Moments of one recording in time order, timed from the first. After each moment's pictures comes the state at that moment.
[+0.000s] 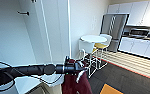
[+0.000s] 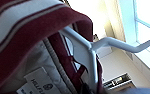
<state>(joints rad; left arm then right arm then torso) 0.19 2.40 -1.07 -0.34 0.11 -0.51 -1.63 2.79 -2.37 0.09 0.16 -0.09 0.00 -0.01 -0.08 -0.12</state>
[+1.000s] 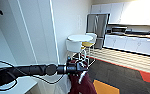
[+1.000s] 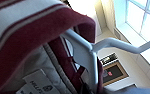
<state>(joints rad) 0.19 2.43 -1.07 -0.34 0.11 -0.51 -1.62 2.80 -2.38 0.09 0.16 -0.09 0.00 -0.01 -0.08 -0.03</state>
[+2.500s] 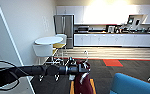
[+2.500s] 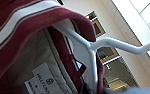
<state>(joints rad) 0.20 2.46 -1.07 -0.34 0.14 -0.50 -1.62 2.82 -2.41 0.09 0.16 -0.09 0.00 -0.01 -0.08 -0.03</state>
